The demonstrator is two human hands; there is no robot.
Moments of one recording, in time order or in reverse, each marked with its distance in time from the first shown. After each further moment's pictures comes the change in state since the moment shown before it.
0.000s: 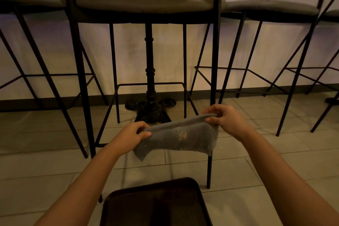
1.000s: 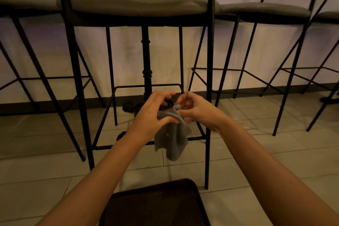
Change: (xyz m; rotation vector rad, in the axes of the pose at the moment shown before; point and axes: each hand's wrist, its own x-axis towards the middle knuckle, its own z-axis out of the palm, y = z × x) left_hand -0.002 0.084 0.002 -0.127 0.273 0.493; right_hand 0.008 -0.064 0.029 0.225 -0.242 -0.062
